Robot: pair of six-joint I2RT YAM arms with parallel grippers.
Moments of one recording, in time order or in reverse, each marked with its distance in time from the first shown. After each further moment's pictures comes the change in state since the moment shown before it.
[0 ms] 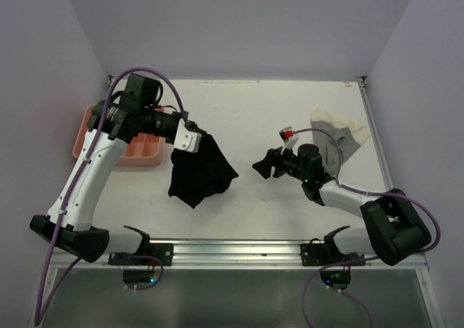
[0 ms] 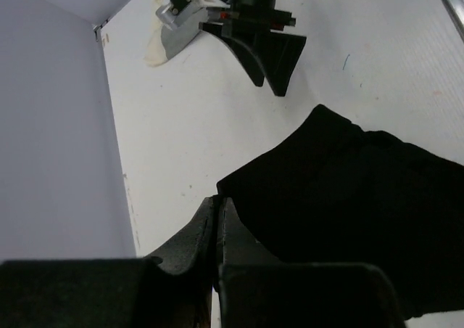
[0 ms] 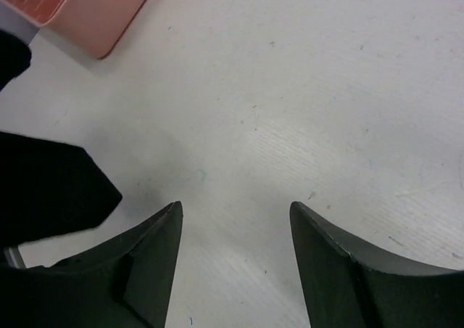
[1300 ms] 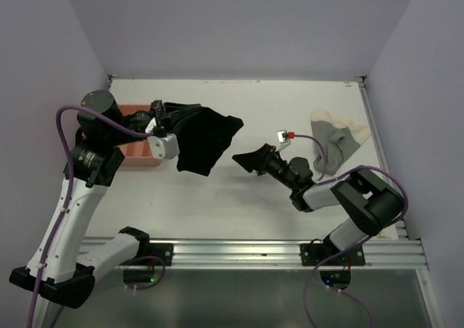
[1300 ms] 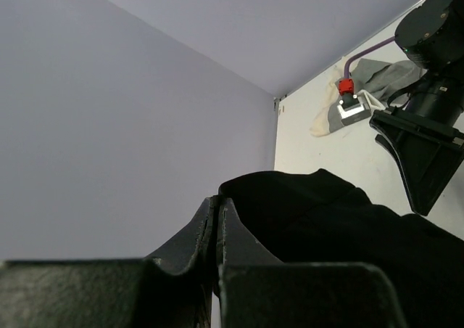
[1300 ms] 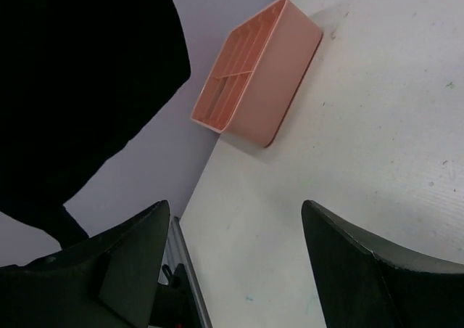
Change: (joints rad) left arm 0.035 -0.385 -0.341 0.834 0.045 -0.431; right arm 0.184 0.222 -0.107 0.744 0.084 0.620
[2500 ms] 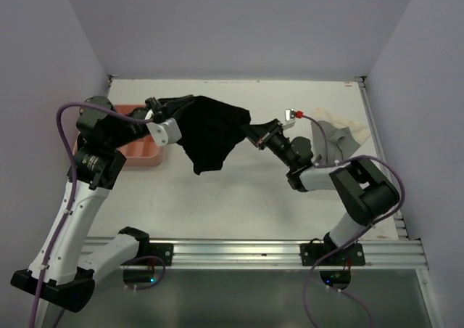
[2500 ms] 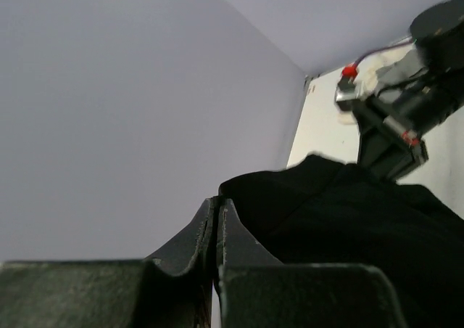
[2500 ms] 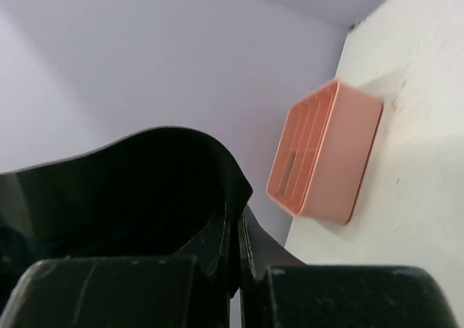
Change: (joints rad) left arm 0.014 -0.032 -0.082 0.167 -0.143 -0.175; right arm -0.086 0.103 0.240 0.012 0.020 0.362
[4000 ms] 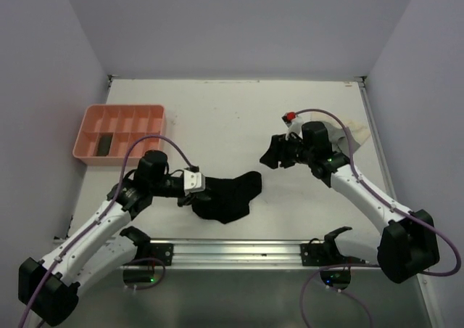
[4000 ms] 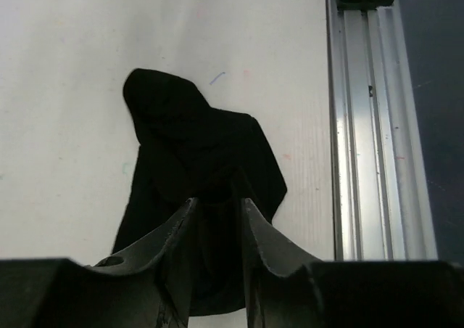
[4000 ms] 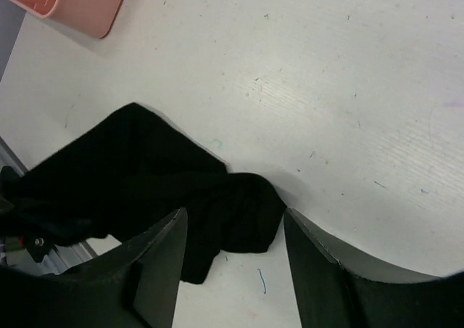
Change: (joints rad) left arm -0.149 -0.179 -0.684 -0.148 0.036 -0.270; right arm -0.150 -0.494 0.177 -1.462 -0.181 -1.057
